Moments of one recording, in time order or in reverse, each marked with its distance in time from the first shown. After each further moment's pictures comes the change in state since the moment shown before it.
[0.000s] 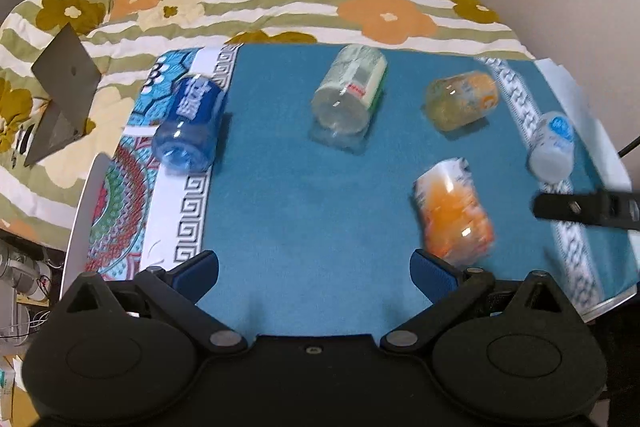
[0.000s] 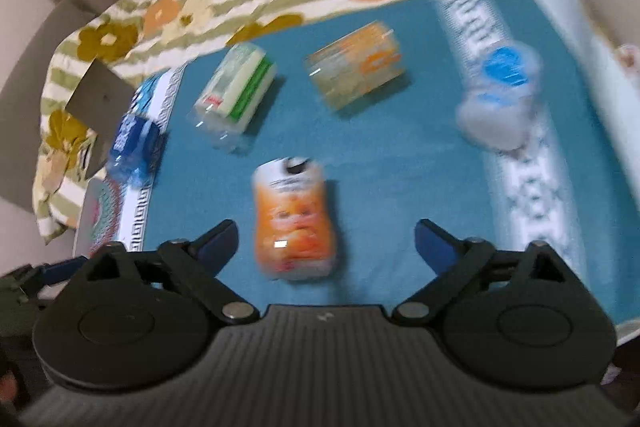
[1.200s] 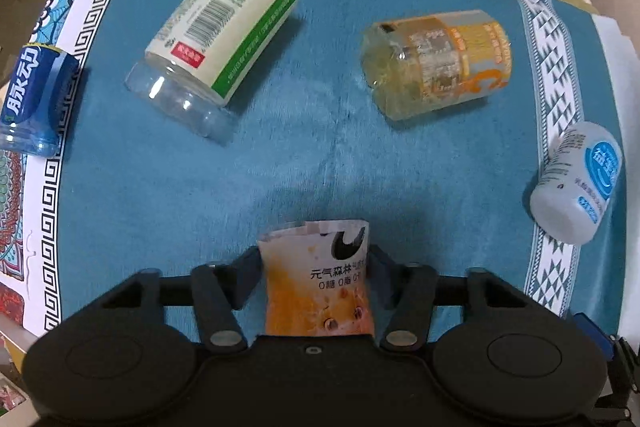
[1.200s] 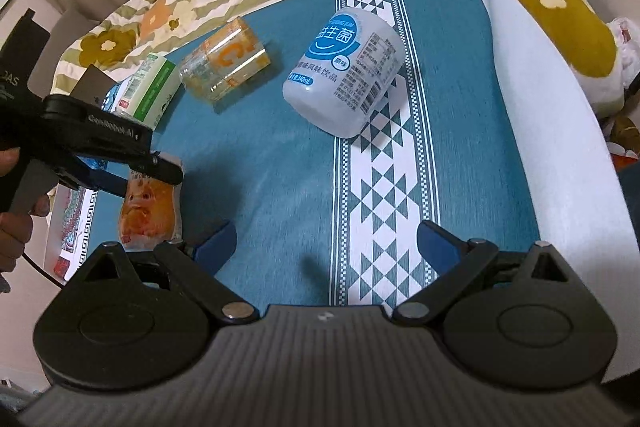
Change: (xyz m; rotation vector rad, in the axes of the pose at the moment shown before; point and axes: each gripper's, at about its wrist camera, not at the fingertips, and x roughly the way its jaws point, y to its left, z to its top) left arm 0.133 -0.110 0.085 -0.119 0.434 0.064; right arm 0.018 -0.149 -0.007 0.019 0.028 0.106
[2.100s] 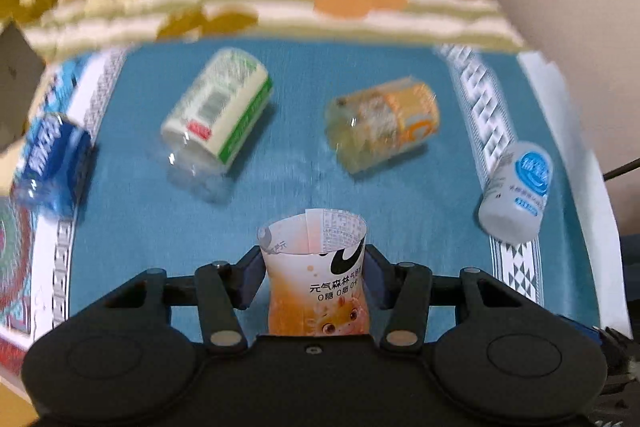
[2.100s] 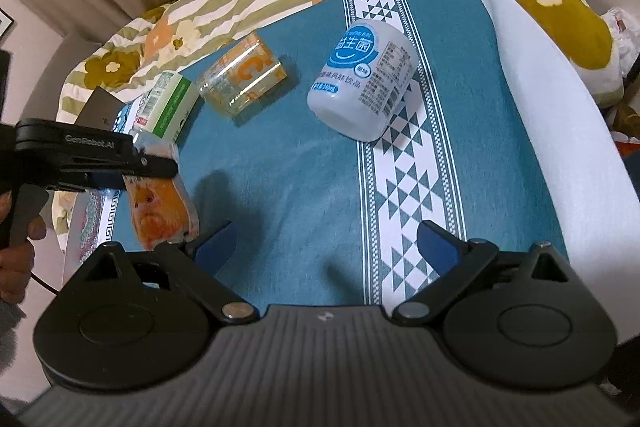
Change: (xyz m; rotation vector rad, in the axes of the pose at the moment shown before) left arm -0.046 0.010 -0.043 0.116 -0.368 -0.097; right arm -0.011 0.017 -0.007 0.055 -0.040 0.013
